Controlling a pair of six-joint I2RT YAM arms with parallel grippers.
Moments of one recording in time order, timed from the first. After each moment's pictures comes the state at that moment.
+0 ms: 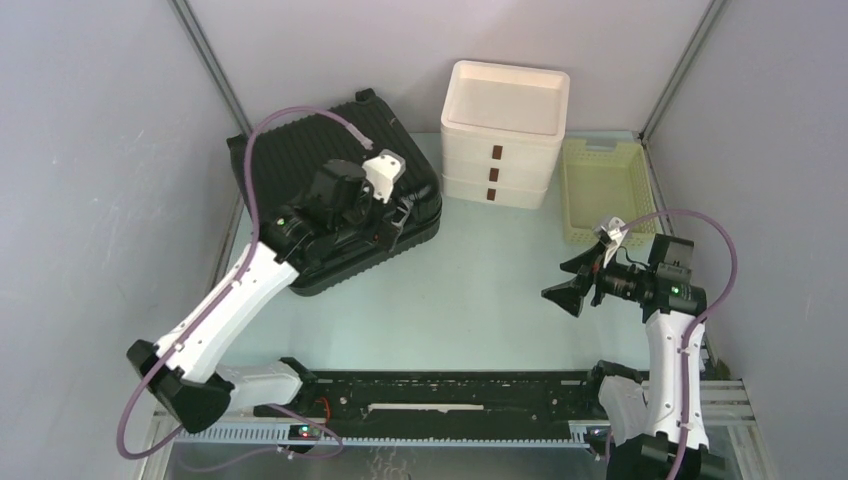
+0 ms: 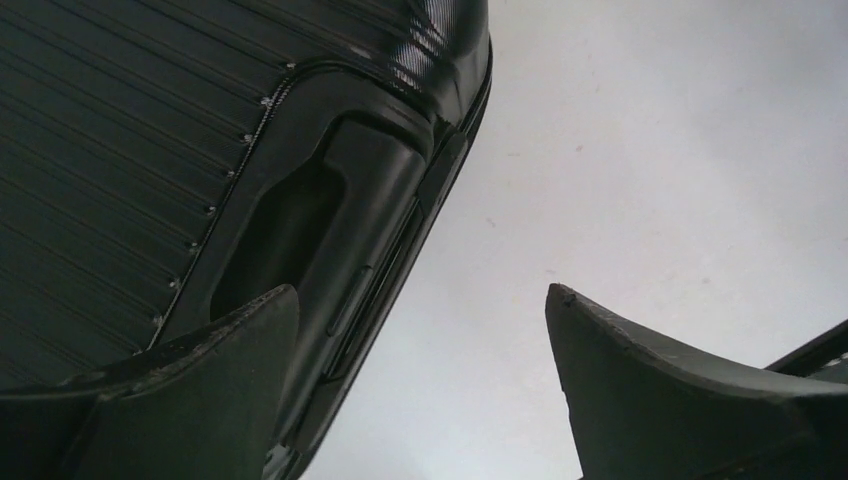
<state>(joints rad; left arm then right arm) -0.64 1.19 1.36 -0.79 -0.12 0.03 -0.31 0.81 0.76 -0.86 -1.20 -0.59</state>
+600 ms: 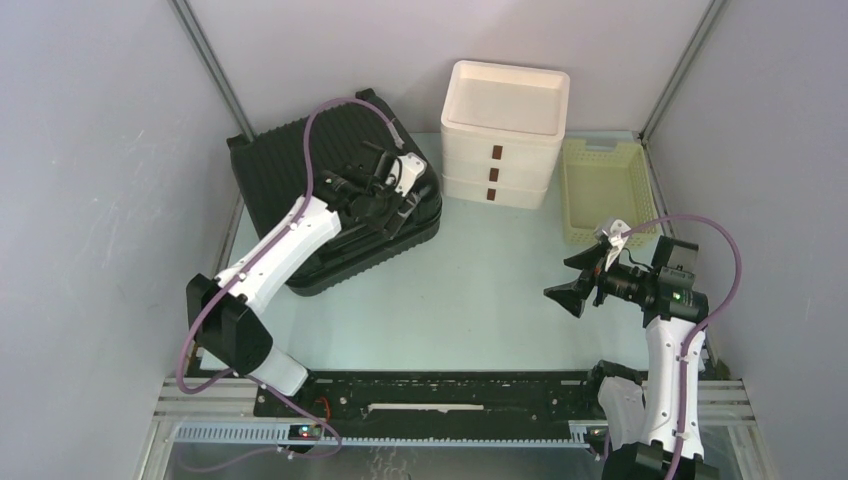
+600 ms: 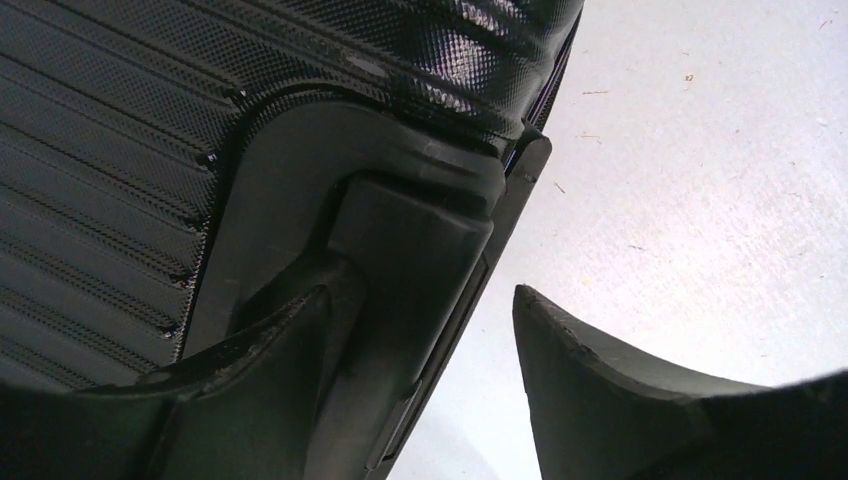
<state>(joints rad) -0.55 1.53 1.47 -0.86 -0.10 0.20 -0.33 0.77 0.74 -0.84 -1.20 -0.66</state>
